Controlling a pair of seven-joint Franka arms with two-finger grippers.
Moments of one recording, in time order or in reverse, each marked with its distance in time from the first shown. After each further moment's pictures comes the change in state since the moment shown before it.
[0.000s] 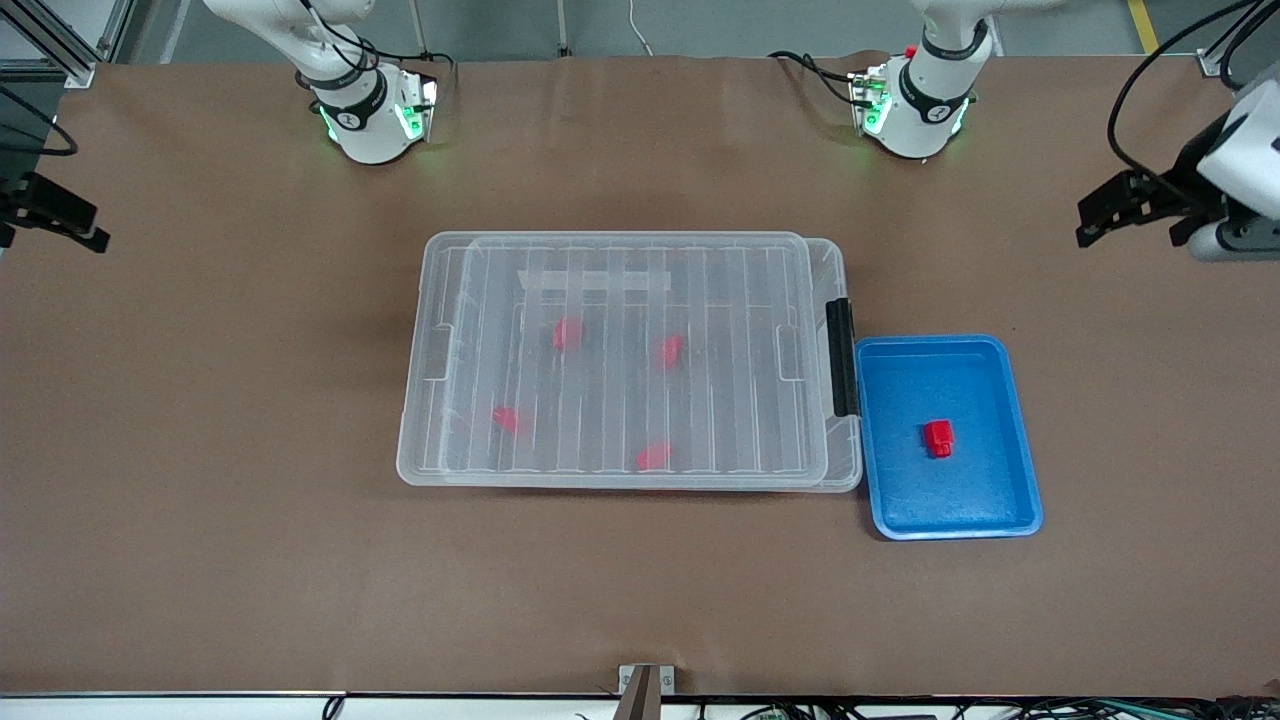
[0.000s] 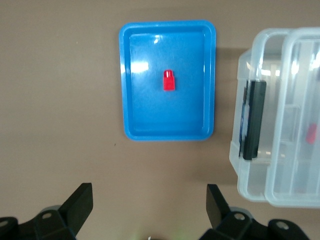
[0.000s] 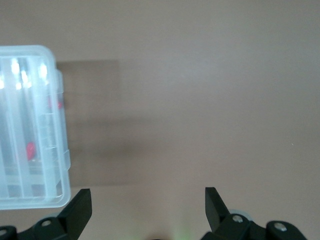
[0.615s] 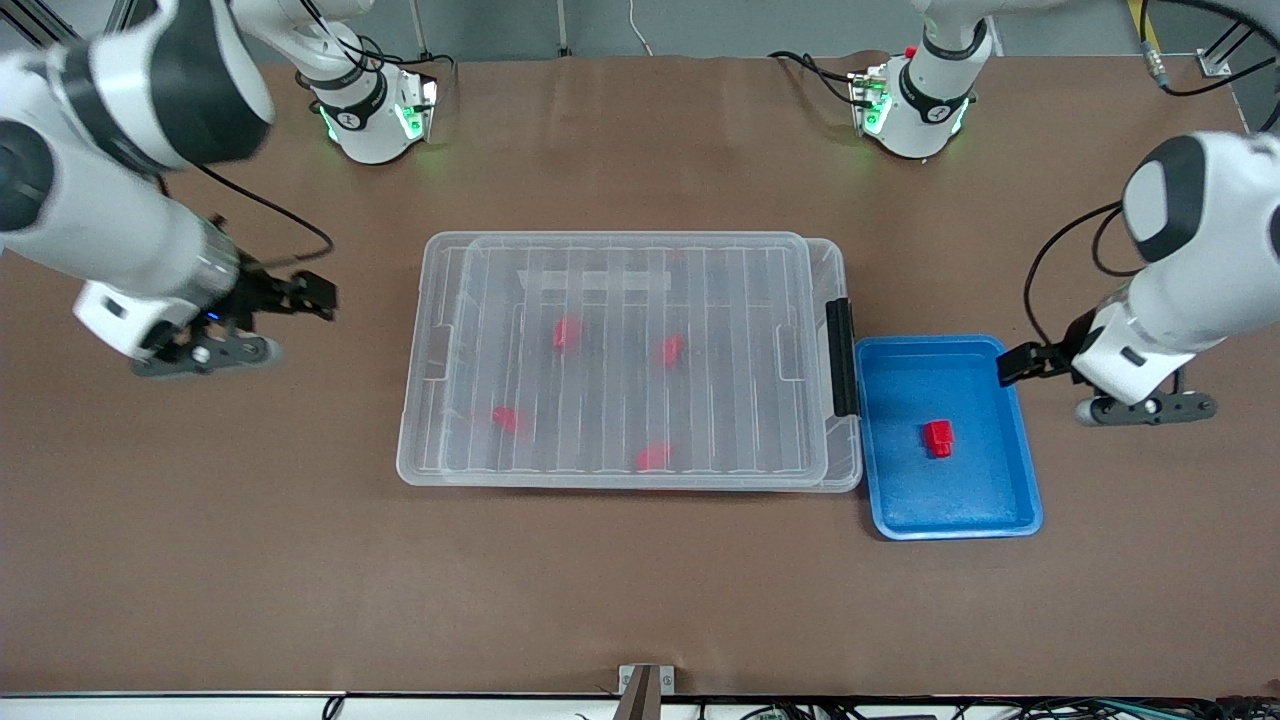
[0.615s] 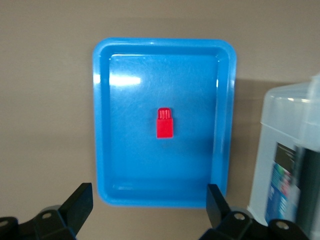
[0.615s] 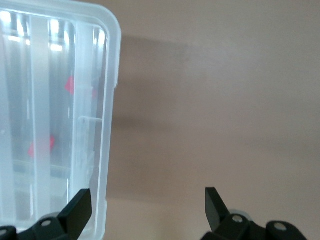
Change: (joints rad) left arm 0.001 0.213 0.002 -0.275 0.000 0.536 -0.044; right arm 0.108 0.183 0.134 -0.224 0.001 0.316 0.088
